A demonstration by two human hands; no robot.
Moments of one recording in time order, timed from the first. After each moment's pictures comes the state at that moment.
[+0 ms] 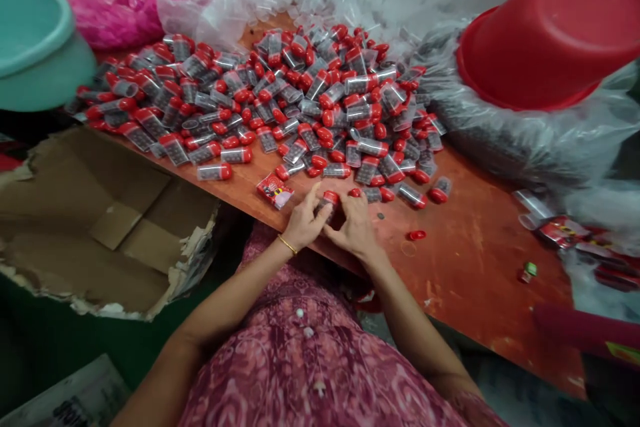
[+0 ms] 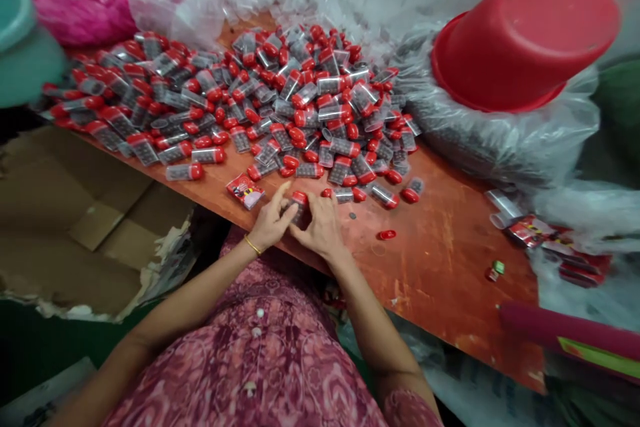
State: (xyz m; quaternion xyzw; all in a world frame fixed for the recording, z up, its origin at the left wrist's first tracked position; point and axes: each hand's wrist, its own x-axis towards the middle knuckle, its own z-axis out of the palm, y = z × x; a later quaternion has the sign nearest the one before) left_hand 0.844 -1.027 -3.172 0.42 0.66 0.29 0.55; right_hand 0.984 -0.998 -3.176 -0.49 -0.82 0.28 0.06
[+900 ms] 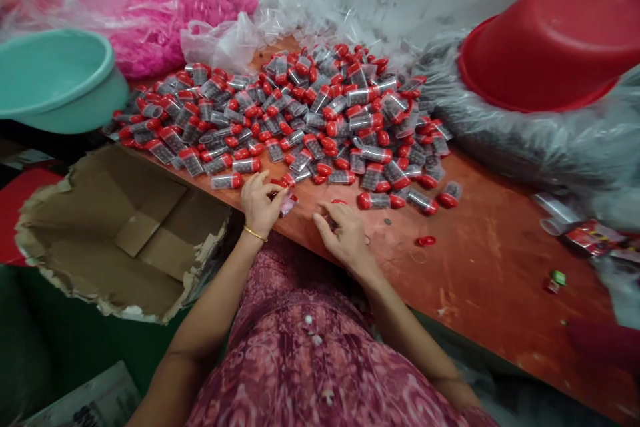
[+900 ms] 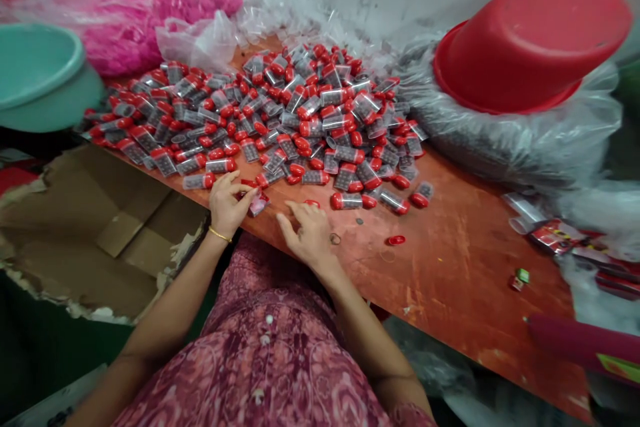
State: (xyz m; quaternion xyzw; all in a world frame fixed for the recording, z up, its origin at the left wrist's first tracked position) left_hand 0.754 -1.006 -3.163 0.48 0.82 0.20 0.26; right_hand 0.939 -0.996 -3.142 -0.54 -0.70 0.44 0.15
